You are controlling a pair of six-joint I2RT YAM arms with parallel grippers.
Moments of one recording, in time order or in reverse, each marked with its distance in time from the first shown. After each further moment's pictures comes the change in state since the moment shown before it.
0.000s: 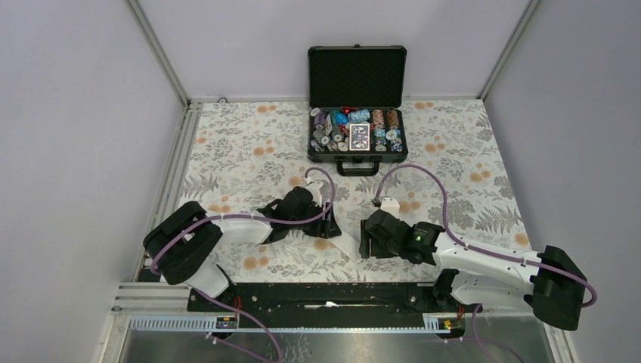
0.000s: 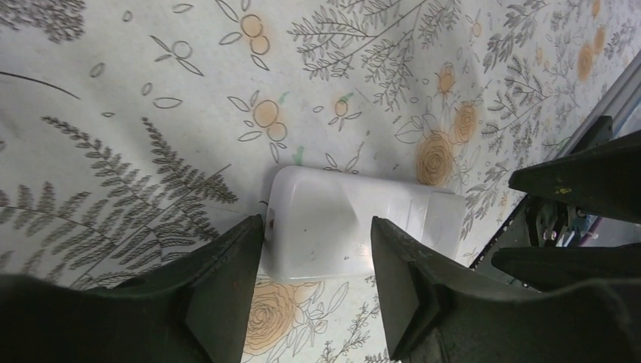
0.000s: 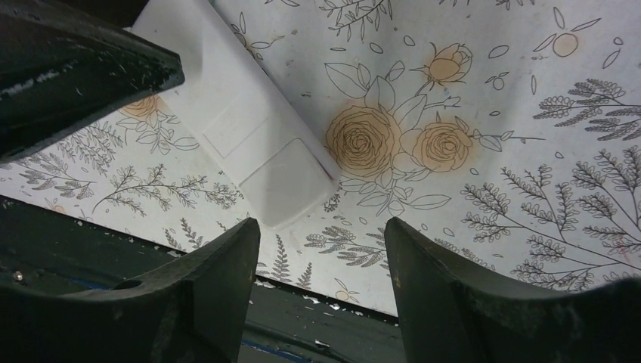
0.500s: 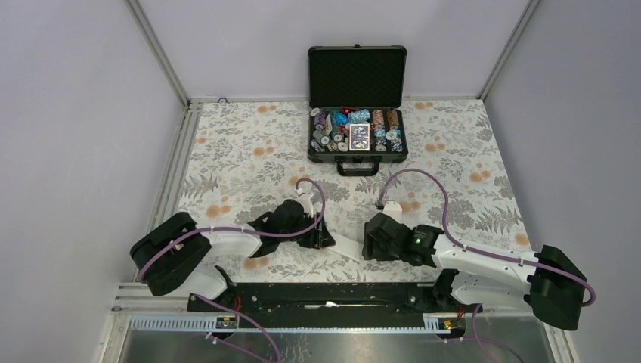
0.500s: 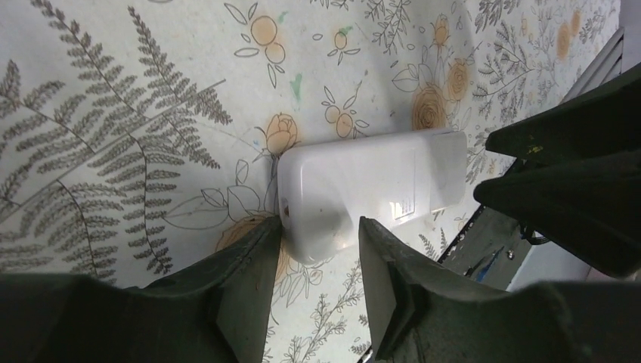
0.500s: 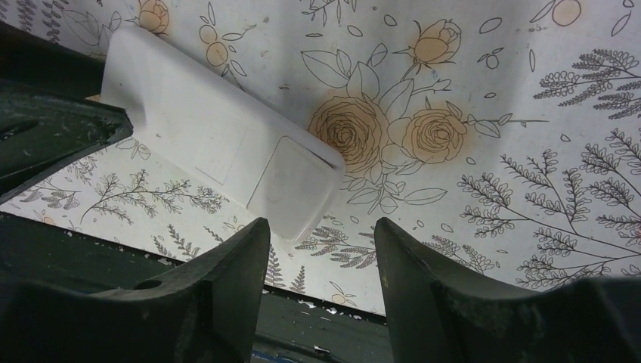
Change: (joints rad) left arm -0.042 -0.096 -0.163 0.112 -0.002 -0.087; right arm 0.000 0.002 -0.048 0.036 -0.006 0.061
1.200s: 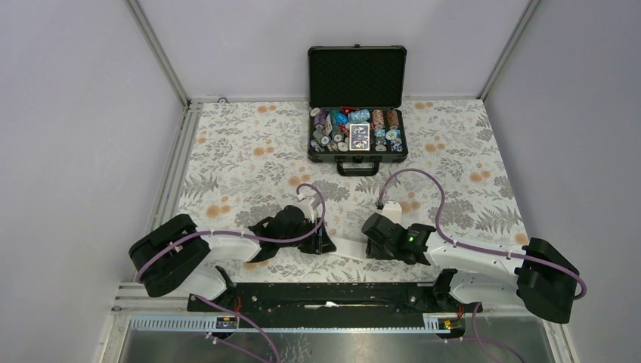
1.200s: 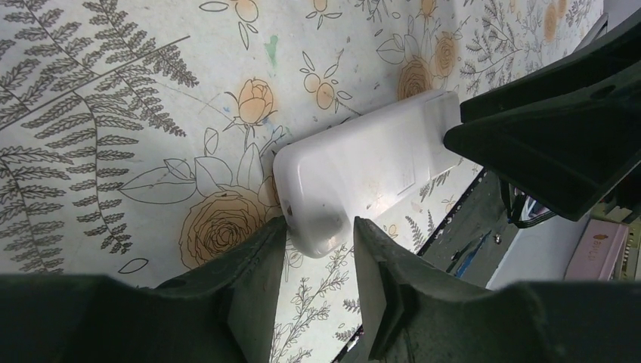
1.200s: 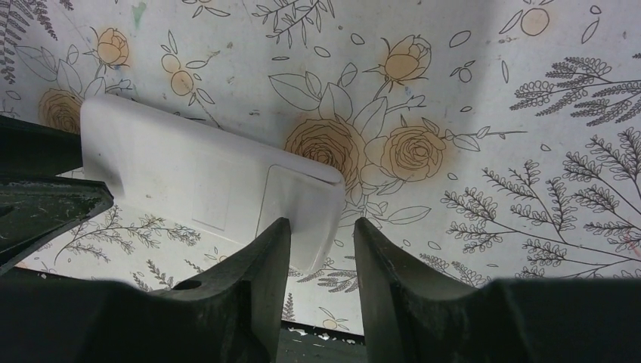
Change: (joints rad) left arm -0.052 -0.023 -0.046 0.036 -0.004 -0.060; right arm 0.000 0.075 -0.003 0.020 0.062 0.047
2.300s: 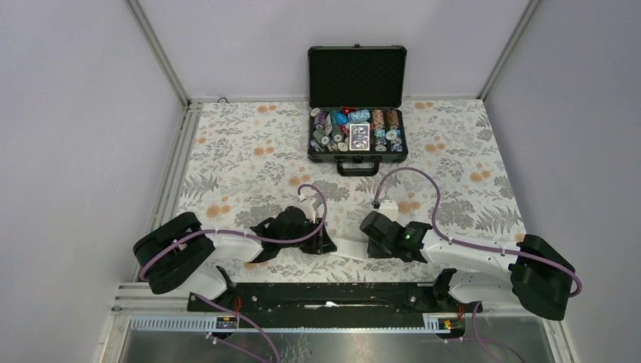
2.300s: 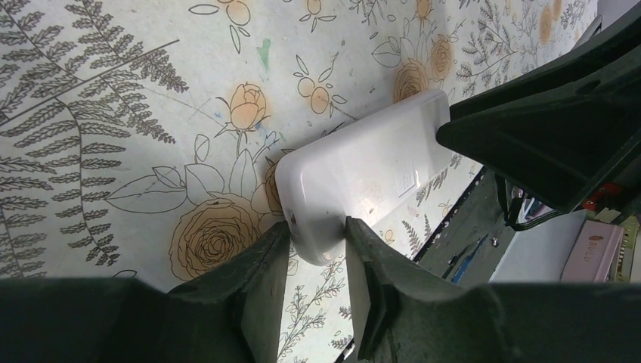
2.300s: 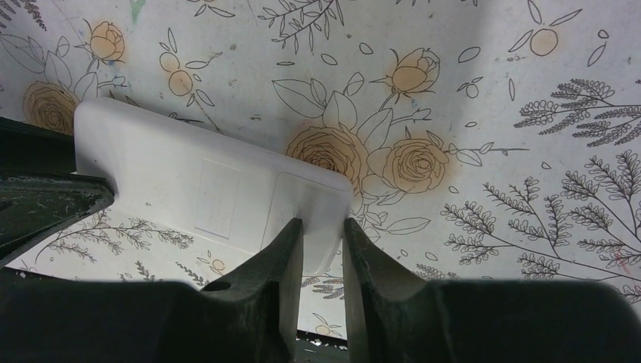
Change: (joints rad) left arm -0.017 0.035 -0.005 0.054 -0.003 -0.022; right arm -0.009 0.055 0.014 0.024 -0.024 -0.061
